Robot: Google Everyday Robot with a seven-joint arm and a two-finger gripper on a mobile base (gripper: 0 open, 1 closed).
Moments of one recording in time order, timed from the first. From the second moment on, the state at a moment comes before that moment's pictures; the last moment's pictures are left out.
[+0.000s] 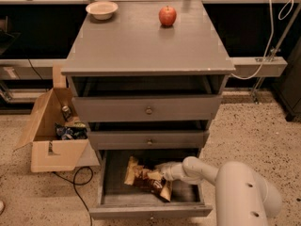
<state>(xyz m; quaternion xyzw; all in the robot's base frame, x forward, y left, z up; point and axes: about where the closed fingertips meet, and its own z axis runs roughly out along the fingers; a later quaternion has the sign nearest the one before) 0.637 -0.025 0.179 -0.32 0.84 0.32 0.30</state>
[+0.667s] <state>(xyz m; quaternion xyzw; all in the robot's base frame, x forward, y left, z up) 0.610 -0.005 0.256 -0.37 0.75 0.38 0.39</state>
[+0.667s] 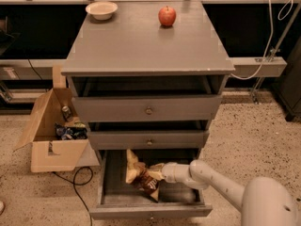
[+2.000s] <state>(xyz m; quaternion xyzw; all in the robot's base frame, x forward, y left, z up) 0.522 -0.060 0.423 -0.46 0.63 0.38 0.50</state>
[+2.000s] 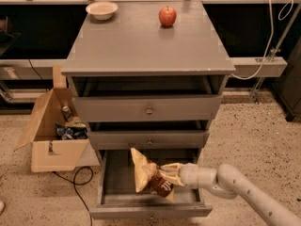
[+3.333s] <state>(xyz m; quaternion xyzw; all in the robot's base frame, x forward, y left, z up) 0.535 -0.059 0.685 -0.54 0.44 0.35 0.63</state>
